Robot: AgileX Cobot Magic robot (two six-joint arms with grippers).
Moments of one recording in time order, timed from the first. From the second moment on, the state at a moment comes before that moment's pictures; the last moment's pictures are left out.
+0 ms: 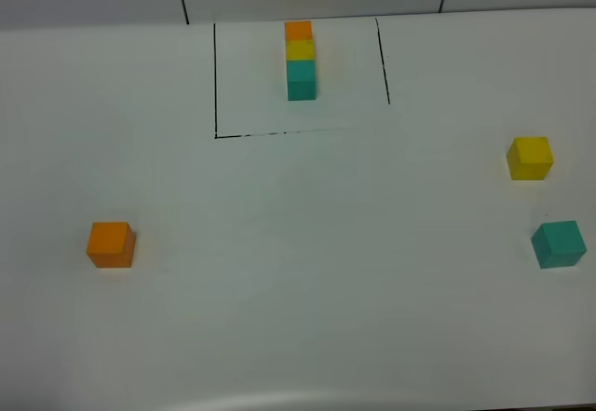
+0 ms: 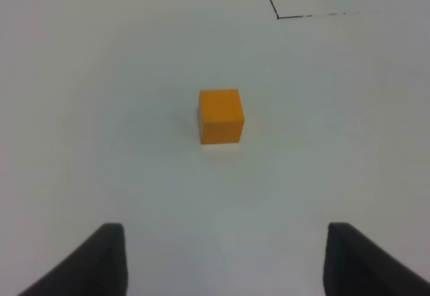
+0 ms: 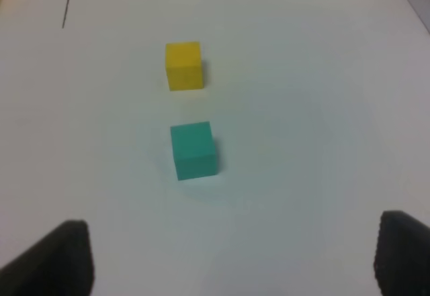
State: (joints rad) left arm -0.09 0.00 -0.51 -0.06 1.07 -0.01; right arm 0.03 0.00 -0.50 -0.04 1.07 0.07
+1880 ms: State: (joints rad) left arm -0.09 0.29 -0.54 -0.06 0.84 0.02; right arm 0.03 0.00 -0.50 -0.03 1.07 0.08
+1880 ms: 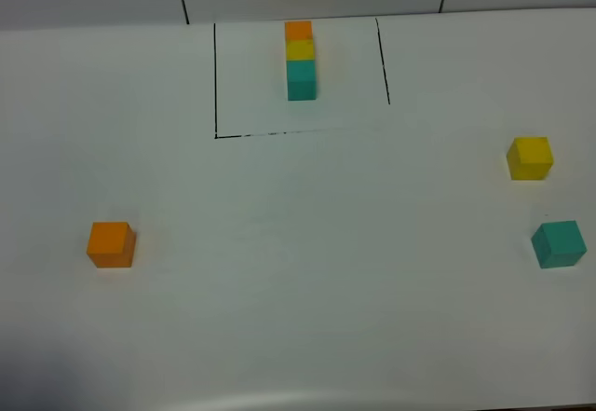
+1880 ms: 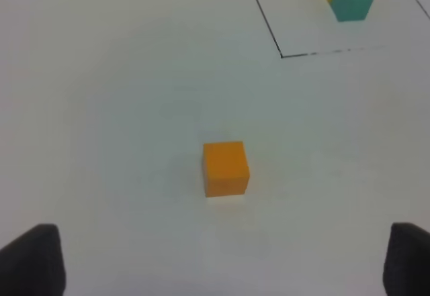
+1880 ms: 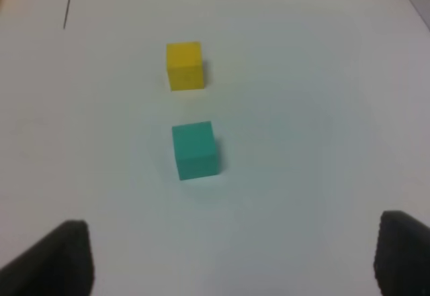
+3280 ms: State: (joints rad) left arm -0.24 1.79 -0.96 0.02 0.71 -0.21; right arm 0.03 0.00 -0.50 -0.03 1.07 0.08
